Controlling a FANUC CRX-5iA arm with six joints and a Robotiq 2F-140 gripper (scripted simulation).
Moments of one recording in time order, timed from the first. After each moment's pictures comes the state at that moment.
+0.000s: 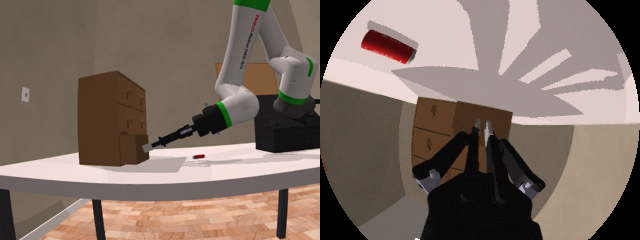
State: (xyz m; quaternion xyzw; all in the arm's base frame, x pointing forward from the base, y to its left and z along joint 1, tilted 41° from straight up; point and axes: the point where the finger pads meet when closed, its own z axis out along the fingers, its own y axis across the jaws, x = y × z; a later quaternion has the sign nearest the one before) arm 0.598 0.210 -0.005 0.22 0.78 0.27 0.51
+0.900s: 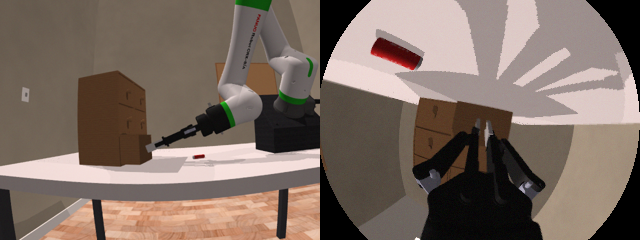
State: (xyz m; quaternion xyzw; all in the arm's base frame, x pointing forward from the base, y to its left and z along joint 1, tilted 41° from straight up) arm 0.586 0.210 -0.004 0.22 0.78 0.27 0.51
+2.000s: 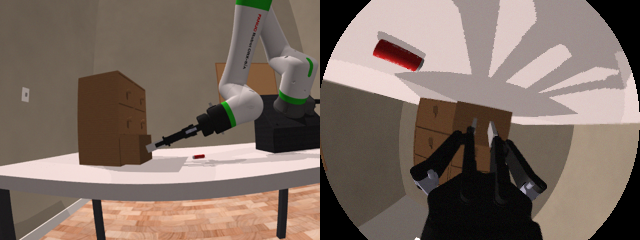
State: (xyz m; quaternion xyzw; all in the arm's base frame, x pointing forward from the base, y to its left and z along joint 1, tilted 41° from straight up) arm 0.583 0.210 -0.003 0.22 0.78 0.27 0.51
